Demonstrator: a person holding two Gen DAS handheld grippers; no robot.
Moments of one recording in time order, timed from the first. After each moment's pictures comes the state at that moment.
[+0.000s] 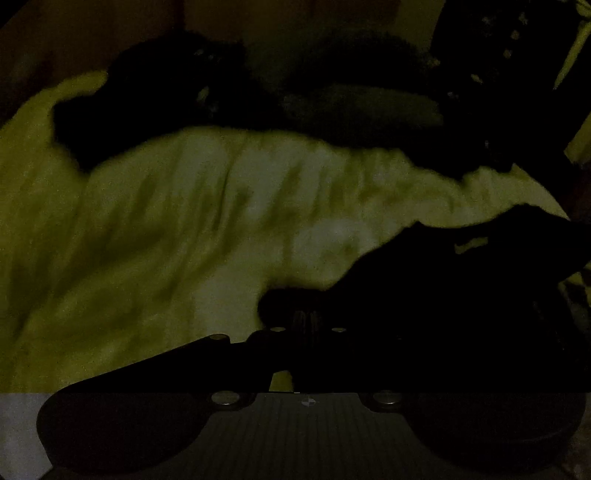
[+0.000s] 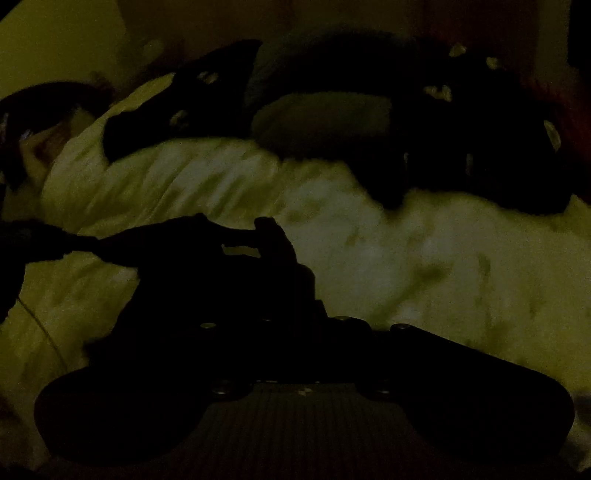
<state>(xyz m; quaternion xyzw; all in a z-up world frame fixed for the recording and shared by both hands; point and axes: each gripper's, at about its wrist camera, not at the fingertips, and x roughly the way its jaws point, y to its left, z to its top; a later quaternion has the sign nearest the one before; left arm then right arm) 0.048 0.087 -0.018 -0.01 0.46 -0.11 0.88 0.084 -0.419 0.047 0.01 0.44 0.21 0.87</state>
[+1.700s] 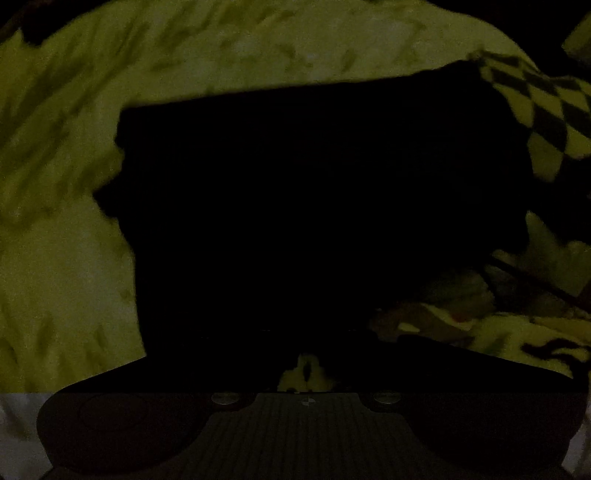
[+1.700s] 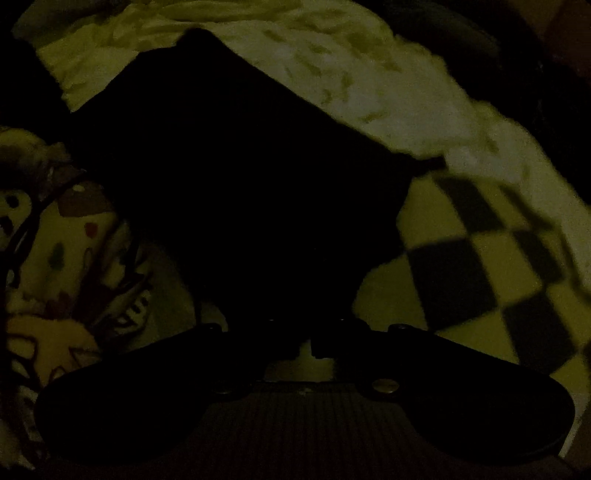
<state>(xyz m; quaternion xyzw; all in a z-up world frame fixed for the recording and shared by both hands) -0.104 -0.067 -0.099 0.03 0.60 -0.10 0.79 -0.091 -0.415 -0.054 -0.23 0.48 0.27 0.80</state>
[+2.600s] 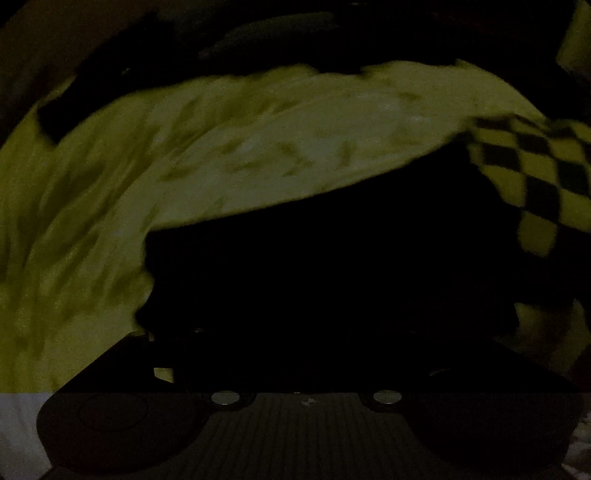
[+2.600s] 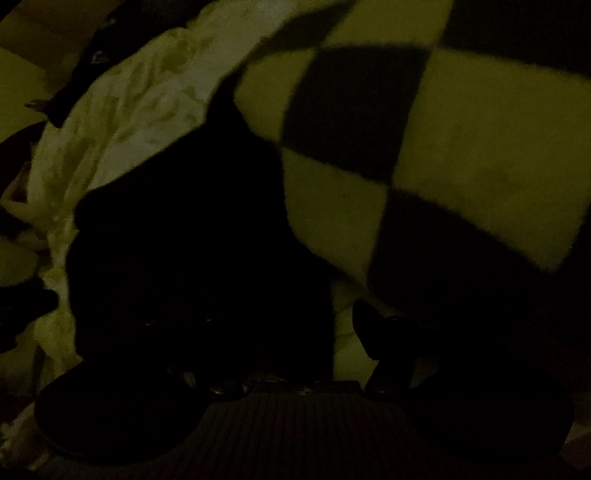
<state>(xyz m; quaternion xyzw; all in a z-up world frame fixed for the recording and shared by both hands) -0.070 -0.114 -0.032 0.12 0.51 -0.10 0.85 -0.048 -0.476 -0.116 0.22 0.57 0.12 0.78</state>
